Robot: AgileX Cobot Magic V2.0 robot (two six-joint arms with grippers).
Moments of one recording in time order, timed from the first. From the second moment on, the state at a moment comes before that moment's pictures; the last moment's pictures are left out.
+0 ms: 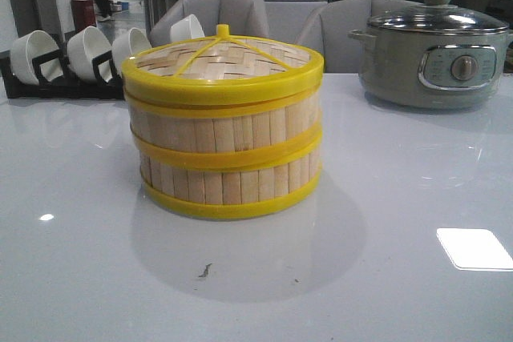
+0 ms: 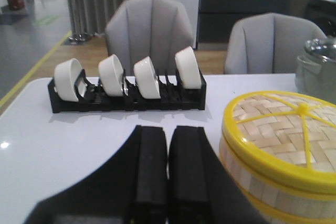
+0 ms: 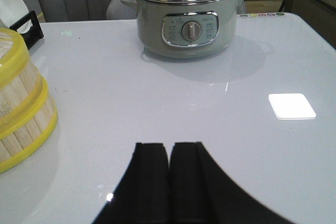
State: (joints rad) left arm -0.17 0.50 -0.42 0.06 0.06 -0.12; right arm -0.07 0.25 -0.23 0.13 0.26 -0.02
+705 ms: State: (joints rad) left arm 0.00 0.06 -0.02 0.03 0.05 -0.12; right arm -0.07 0.25 -0.23 0.13 0.26 -0.02
